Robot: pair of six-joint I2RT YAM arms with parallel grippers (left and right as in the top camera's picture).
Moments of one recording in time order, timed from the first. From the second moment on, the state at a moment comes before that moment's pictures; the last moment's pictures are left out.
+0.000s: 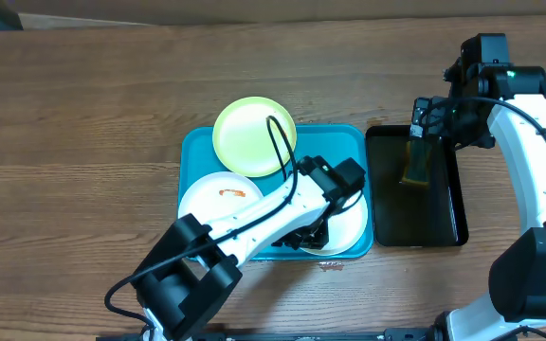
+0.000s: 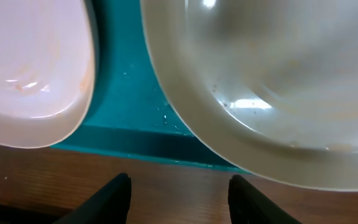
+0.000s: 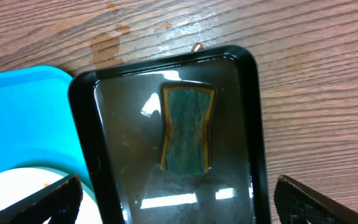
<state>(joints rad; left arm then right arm) -0.88 1.92 1.40 -1.25 -0.06 -0.90 -0.03 1.76 1.57 -1.14 -0.04 0.15</state>
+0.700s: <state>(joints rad) -0.79 1.92 1.24 -1.00 0.01 -1.02 -0.03 1.76 1.57 -1.14 -0.04 0.15</state>
